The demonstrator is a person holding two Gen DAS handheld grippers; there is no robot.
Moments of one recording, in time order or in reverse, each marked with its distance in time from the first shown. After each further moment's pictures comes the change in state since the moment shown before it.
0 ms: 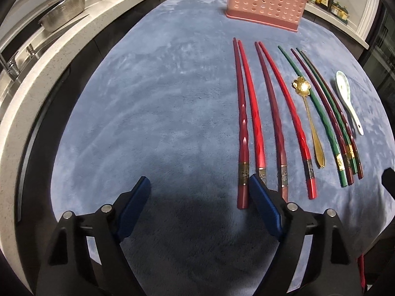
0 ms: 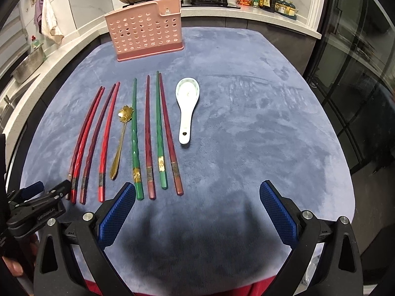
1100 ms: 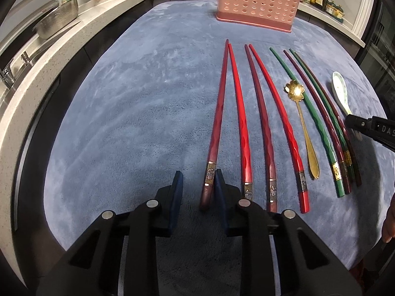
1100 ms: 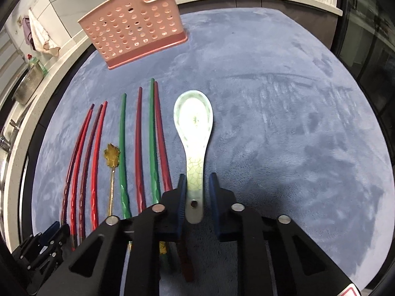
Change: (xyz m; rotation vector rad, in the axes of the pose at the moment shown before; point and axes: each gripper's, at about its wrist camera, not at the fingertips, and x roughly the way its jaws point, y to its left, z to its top) left arm 0.005 -0.013 0.010 0.016 -0.025 -0.011; right arm 0.086 -0.007 0.063 0.088 0.088 0.169
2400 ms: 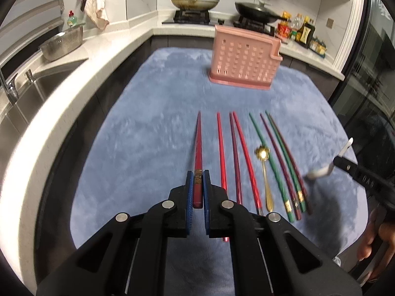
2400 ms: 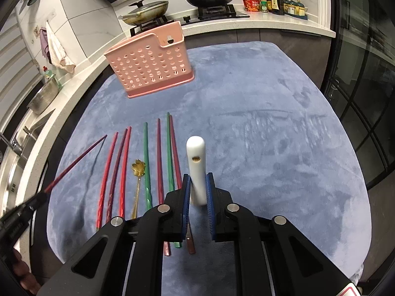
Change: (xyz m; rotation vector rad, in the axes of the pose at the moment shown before) left arm -0.093 0.024 0.038 -0.031 -0.197 -0.109; right arm -0.079 -0.002 -0.002 -0.030 -0.153 0.027
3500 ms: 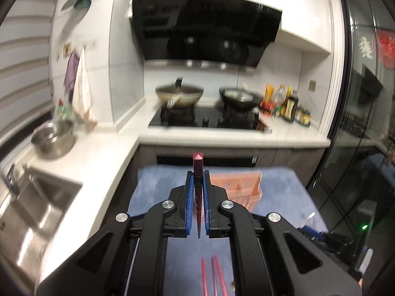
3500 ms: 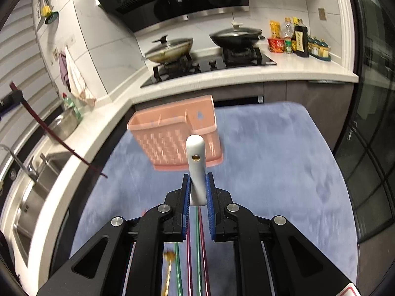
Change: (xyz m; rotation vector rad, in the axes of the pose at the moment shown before) left arm -0.089 -0.032 0.224 0.075 -0.427 -0.054; right arm -0.014 0.033 0.144 -0.064 -0.180 0.113
